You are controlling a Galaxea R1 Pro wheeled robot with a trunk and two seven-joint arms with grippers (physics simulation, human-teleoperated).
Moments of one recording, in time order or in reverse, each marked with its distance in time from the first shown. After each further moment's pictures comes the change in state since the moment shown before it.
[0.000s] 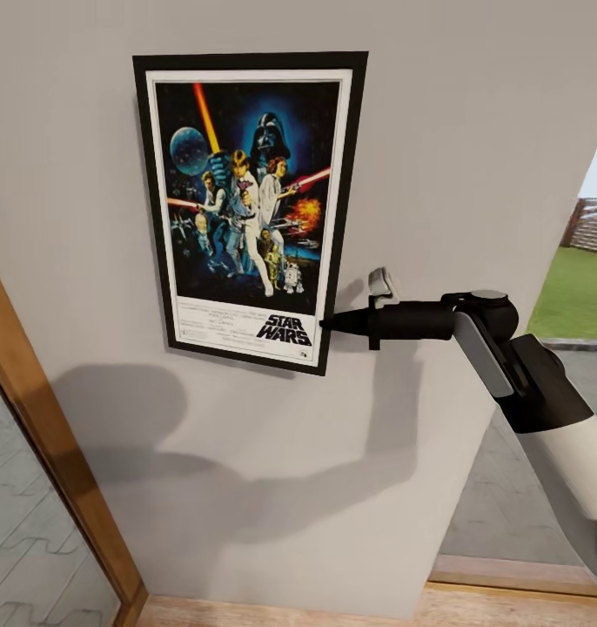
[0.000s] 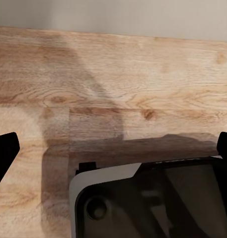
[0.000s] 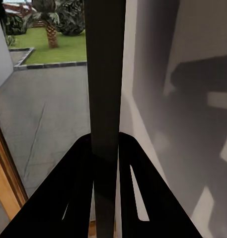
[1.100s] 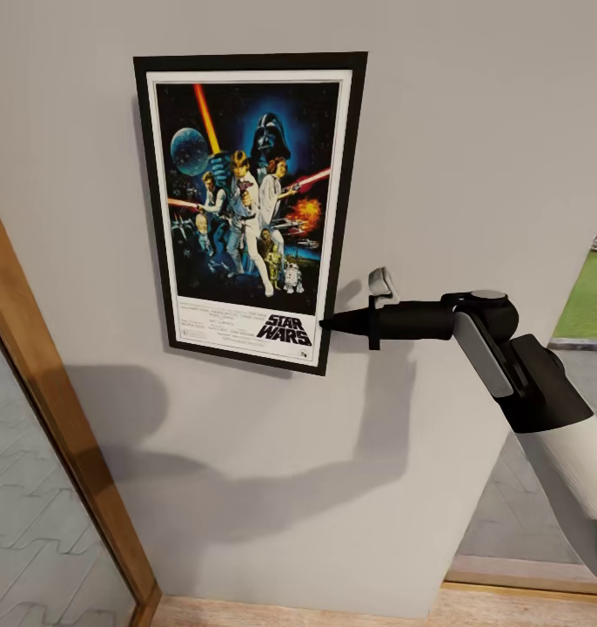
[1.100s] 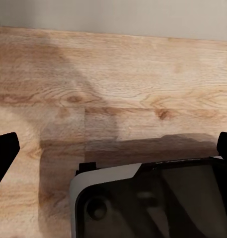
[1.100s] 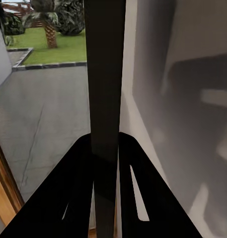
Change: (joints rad) left arm 0.000 0.000 0.002 -0.001 0.000 0.000 0.000; right arm 0.000 0.000 0.000 0.001 0.002 0.000 -0.002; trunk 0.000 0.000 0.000
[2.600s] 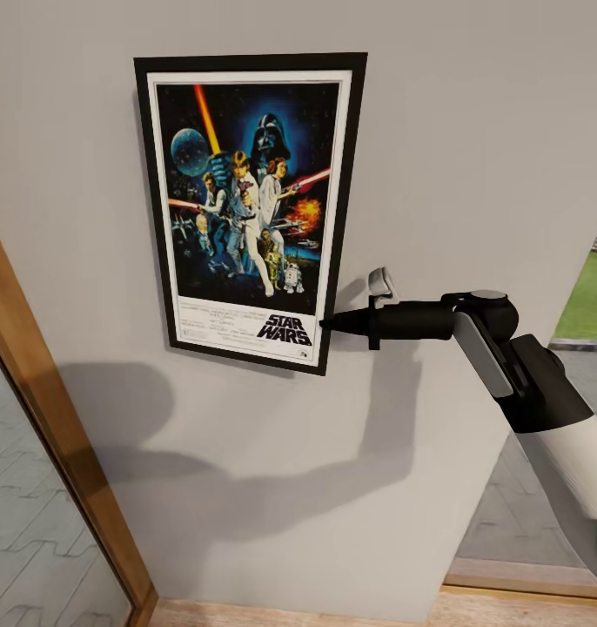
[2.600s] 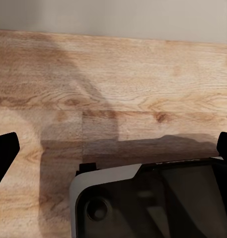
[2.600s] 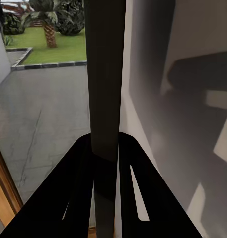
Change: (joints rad) left arm 0.000 0.000 0.000 -0.001 0.000 -0.001 0.000; right arm 0.000 0.000 0.000 0.000 0.001 0.000 -0.002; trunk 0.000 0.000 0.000
